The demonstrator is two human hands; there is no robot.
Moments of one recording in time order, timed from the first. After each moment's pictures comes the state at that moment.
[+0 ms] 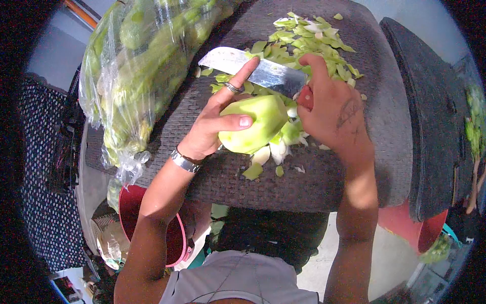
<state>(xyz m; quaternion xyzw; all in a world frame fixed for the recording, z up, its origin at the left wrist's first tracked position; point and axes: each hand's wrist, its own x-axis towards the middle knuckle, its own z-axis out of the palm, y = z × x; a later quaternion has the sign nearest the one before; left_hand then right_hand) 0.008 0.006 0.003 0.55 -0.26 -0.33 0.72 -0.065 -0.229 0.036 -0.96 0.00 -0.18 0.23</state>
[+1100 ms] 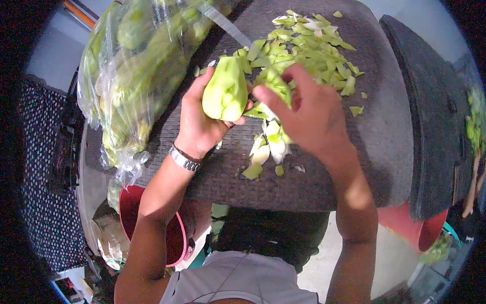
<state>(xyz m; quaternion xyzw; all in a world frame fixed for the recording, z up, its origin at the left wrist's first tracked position) 0.022 0.011 -0.007 0.36 -0.03 -0.35 0.86 -0.063 -0.197 0.031 -0.91 0.03 -0.16 0.38</state>
